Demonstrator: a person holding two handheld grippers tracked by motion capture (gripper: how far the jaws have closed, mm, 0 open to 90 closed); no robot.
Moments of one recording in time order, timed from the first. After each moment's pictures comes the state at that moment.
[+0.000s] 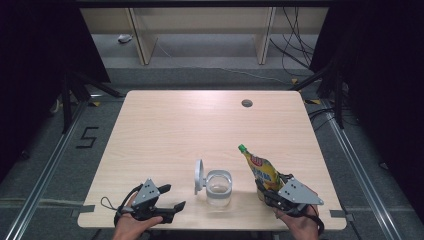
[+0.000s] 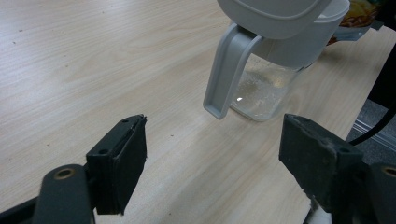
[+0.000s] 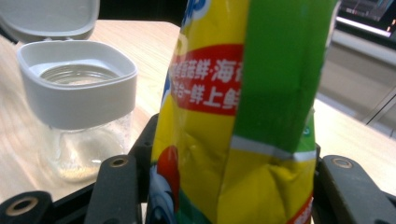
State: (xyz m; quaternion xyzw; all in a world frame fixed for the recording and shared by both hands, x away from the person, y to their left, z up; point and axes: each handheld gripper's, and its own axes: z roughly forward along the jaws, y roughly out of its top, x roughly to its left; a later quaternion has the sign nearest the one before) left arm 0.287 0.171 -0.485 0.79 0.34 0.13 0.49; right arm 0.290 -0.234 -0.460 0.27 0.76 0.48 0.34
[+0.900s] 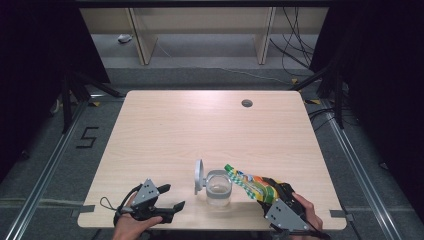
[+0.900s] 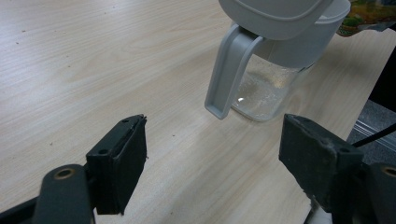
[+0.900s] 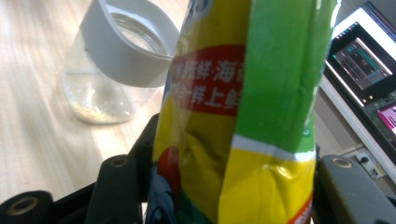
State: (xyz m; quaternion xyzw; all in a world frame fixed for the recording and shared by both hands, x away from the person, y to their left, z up) left arm 0.286 0.171 -0.485 0.79 0.35 0.13 0.49; right arm 0.256 -0.215 -0.445 0.10 0.83 0.35 0.43
